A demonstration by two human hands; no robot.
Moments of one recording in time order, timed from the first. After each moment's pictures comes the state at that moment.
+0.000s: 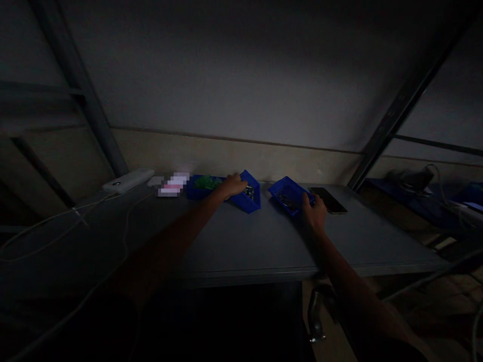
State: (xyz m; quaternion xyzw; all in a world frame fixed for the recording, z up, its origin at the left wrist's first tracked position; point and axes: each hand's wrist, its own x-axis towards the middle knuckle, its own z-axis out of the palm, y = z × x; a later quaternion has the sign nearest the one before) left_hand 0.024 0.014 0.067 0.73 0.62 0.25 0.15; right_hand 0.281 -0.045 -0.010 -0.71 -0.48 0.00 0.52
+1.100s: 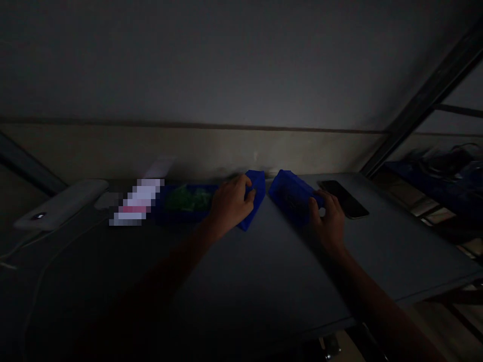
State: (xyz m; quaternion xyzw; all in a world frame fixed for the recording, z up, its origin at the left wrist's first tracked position) left_hand 0.040 0.026 0.062 0.80 0.54 0.25 0.08; right_hand 0.267 -0.033 0.000 -0.65 -0.58 -0.11 0.48
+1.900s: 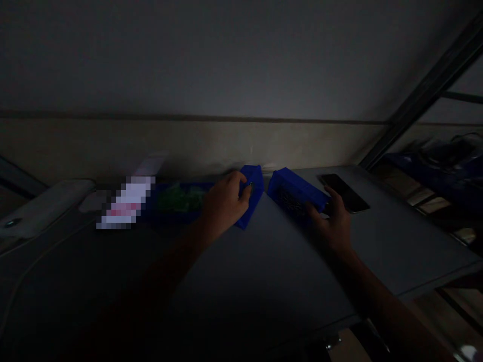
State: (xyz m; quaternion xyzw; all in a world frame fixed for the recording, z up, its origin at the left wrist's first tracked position) left_hand 0.033 0.025 0.062 0.80 0.54 0.26 0.07; right_hand 0.271 -0.046 -0.006 -0.69 -0.51 0.05 0.51
